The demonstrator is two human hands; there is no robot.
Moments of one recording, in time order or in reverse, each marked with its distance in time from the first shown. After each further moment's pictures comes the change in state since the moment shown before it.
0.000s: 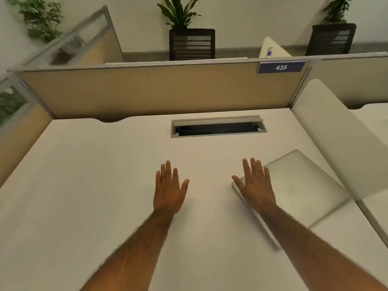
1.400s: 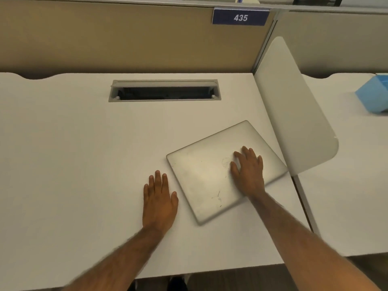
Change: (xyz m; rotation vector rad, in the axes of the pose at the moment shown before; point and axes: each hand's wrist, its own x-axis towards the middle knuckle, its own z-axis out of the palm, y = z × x) left_hand -0.091 0.197 0.121 0.024 -0.113 -0.071; right_hand -0.007 0.223 0.016 0.088 0.038 0.055
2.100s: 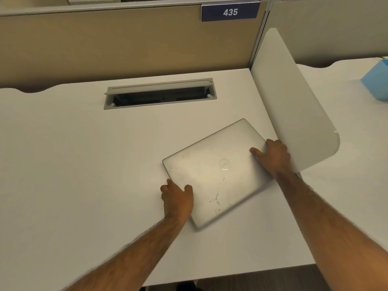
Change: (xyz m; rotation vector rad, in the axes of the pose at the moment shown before) left_hand 0.020 0.081 -0.035 -0.705 -0.138 -0.500; right_hand 0.060 0.069 -0.044 0.051 -0.071 0.366
